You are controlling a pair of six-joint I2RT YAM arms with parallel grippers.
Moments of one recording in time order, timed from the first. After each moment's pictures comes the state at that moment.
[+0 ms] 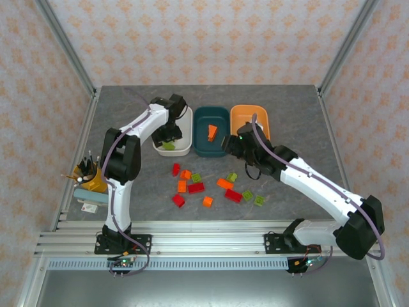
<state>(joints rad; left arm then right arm) -0.31 2.12 1.79 -1.18 -0.18 -0.88 0.69 1.23 1.03 -0.60 0.18 0.85</state>
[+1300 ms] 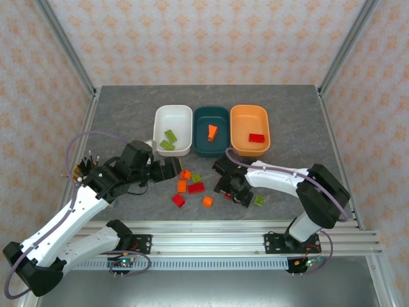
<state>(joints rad) -0.58 0.89 0.93 -0.87 0.05 -0.84 0.86 1.58 0.90 -0.78 -0.06 1.33</state>
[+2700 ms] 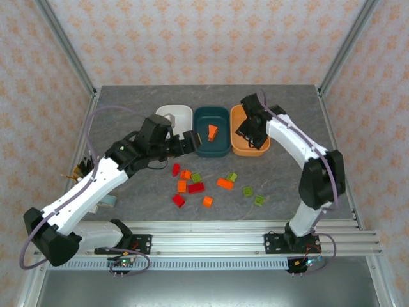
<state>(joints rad) -0.61 1.21 1.21 -0.71 0.04 -0.85 0.38 1.76 1.49 -0.95 0.03 1.01</state>
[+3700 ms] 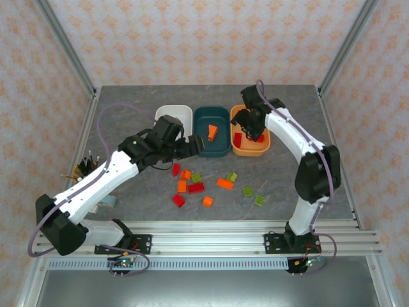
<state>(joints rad) -0.63 1.32 1.23 -0.80 0.00 -0.87 0.40 1.77 1.57 -0.93 -0.02 0.97</state>
